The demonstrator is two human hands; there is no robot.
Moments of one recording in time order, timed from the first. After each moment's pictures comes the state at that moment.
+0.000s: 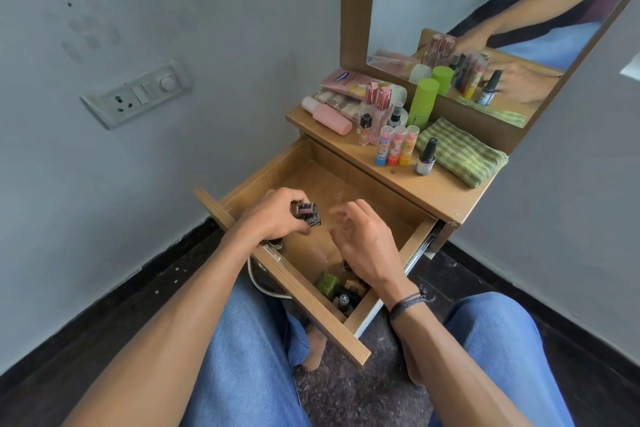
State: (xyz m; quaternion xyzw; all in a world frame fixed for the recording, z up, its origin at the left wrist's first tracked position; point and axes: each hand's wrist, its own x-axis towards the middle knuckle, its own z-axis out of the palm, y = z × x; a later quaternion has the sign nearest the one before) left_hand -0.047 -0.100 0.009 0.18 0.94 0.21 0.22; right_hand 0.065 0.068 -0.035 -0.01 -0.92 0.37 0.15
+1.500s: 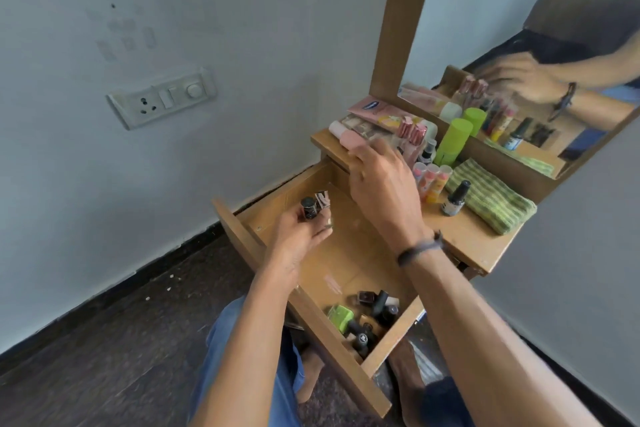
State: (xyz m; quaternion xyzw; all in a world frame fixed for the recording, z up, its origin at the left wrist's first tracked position) left_hand -0.021 -0.085 0.012 -0.11 0.59 0.78 0.18; right_hand -0.030 0.064 0.065 0.01 -0.94 0.19 0.28
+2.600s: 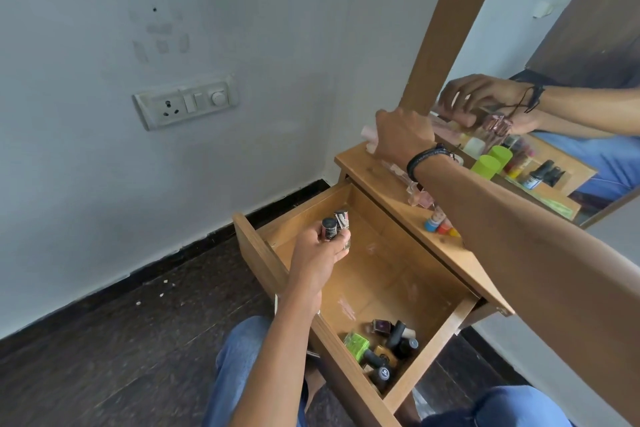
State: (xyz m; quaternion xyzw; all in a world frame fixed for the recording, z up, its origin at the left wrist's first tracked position) left_hand -0.025 -0.090 0.004 -0.08 0.60 0.78 0.13; right_hand -0.161 0.073 0.123 -0.01 -0.99 -0.13 0.08
